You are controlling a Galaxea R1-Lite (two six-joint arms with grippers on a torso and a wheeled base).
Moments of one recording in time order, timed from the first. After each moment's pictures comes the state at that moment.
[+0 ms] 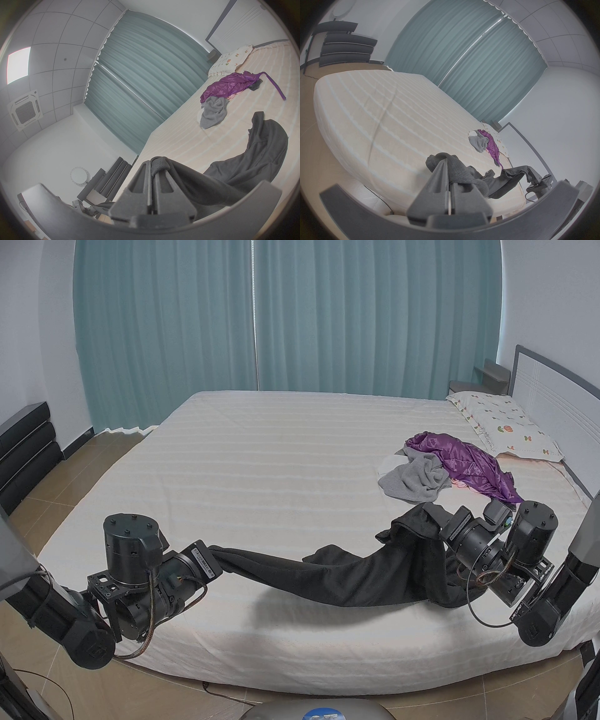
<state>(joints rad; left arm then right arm) -0.50 1.80 -0.46 -0.98 0.18 -0.80 0.41 1.96 -0.41 -1.54 -0.02 0.81</state>
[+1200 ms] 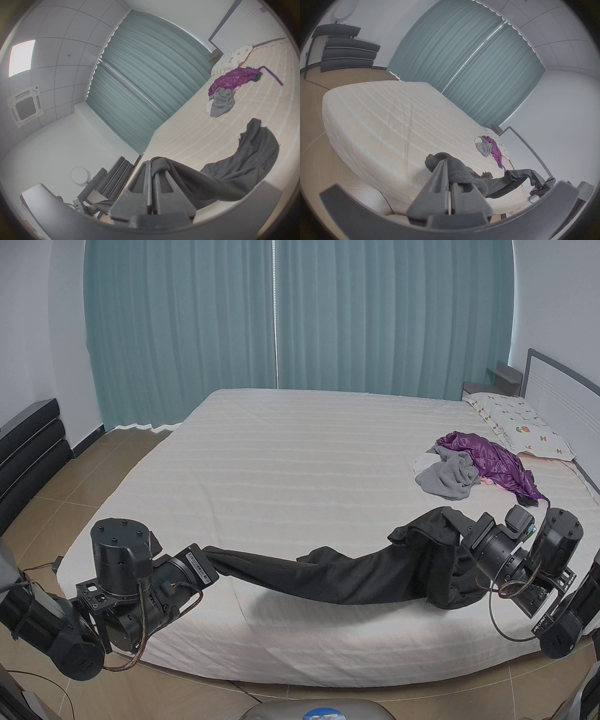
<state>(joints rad) -0.54 1.73 -0.42 -0.97 0.24 -0.80 0.41 1.84 -0.28 -1.55 -0.04 0.80</state>
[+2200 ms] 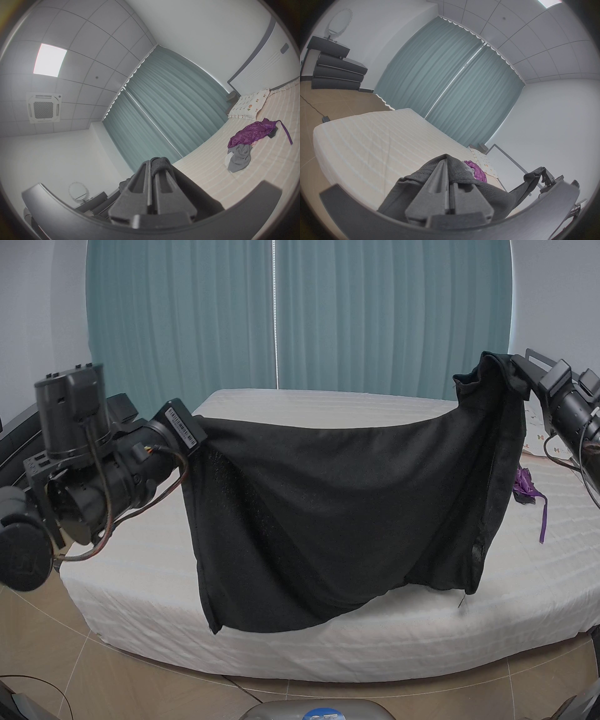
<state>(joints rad) -0.55 1.54 -0.94 -0.54 0.30 -0.67 0.29 1.43 -0.82 -0.94 -0.05 0.67</state>
